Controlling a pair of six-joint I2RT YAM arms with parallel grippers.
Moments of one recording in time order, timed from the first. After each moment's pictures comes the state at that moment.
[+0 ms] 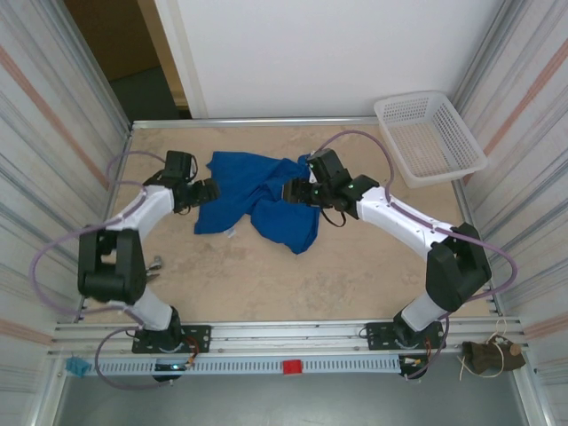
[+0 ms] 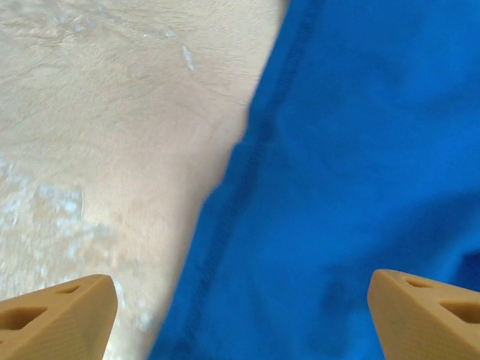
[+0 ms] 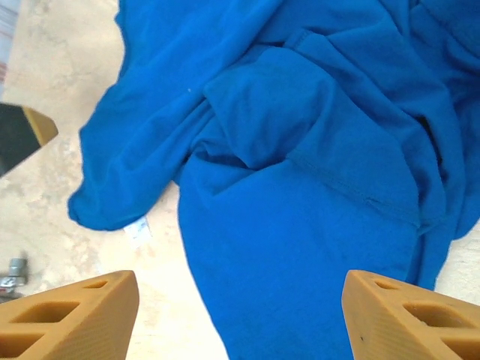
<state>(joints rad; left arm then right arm) -0.10 1.65 1.10 -0.50 0.03 -0.39 0.65 1.57 1.22 -0.45 -0.06 0.64</state>
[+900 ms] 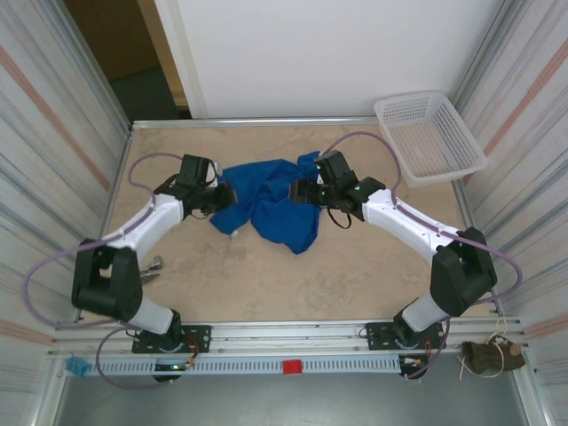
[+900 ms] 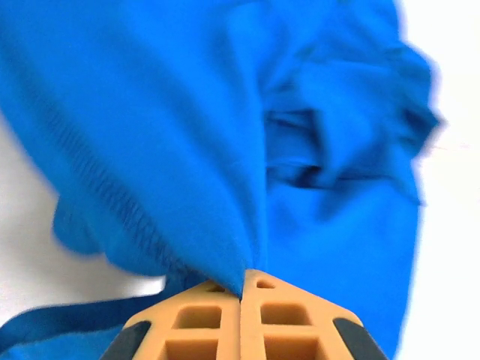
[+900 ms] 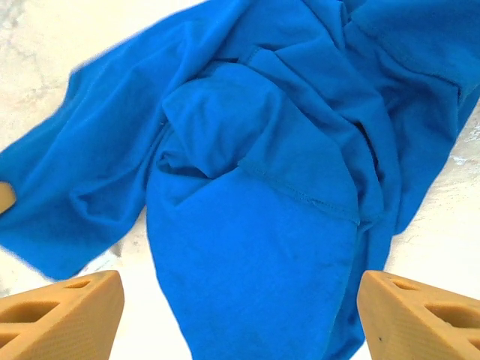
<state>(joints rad) -0.31 1.44 1.01 -0.42 0.29 -0.51 0.61 1.54 1.18 -0.45 -0.03 0.62</state>
